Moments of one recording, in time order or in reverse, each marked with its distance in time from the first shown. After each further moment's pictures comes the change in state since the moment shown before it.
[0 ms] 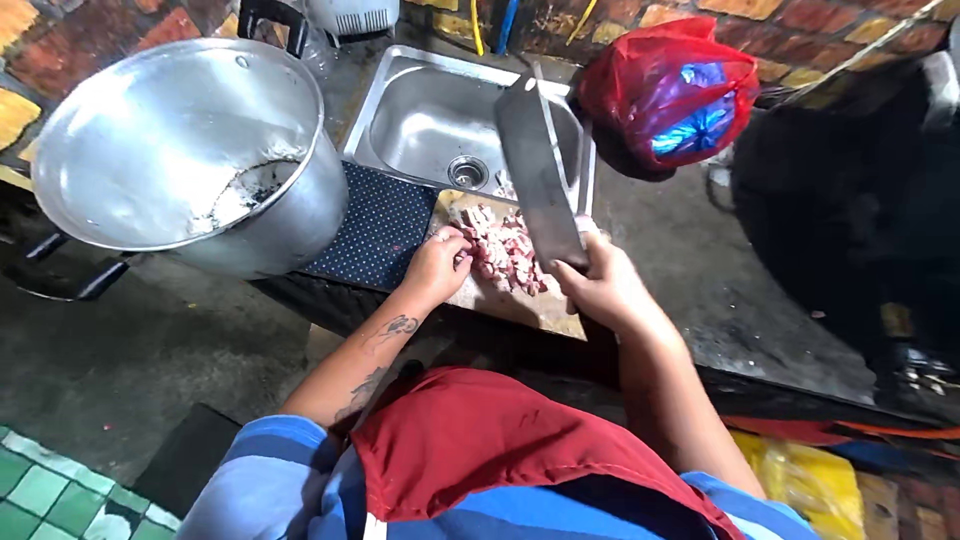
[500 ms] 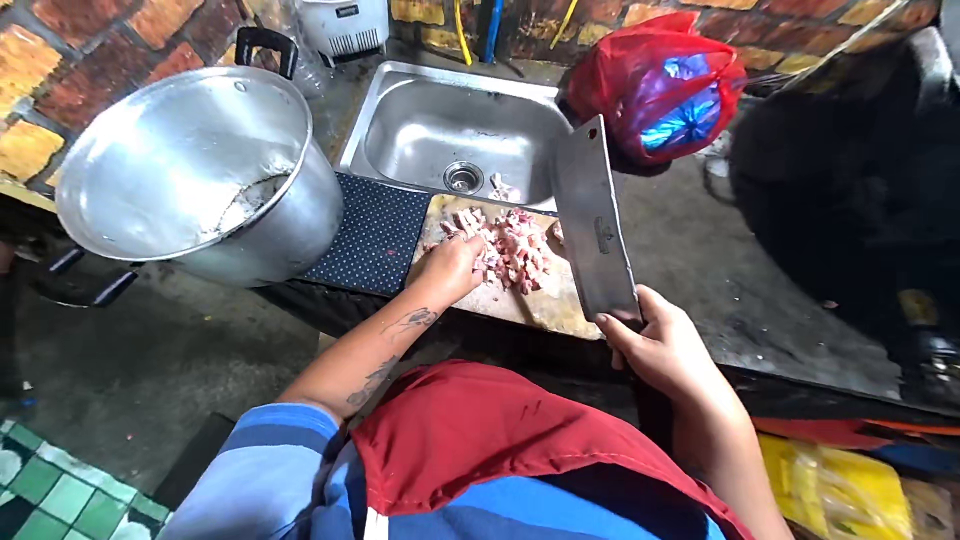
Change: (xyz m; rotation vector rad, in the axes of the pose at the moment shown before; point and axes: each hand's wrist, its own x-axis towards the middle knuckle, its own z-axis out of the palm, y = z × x) left_hand 0.024 0.033 0.013 0.340 -0.266 -0.039; right_hand -0.071 0.061 -0.025 0.076 0.114 -0.016
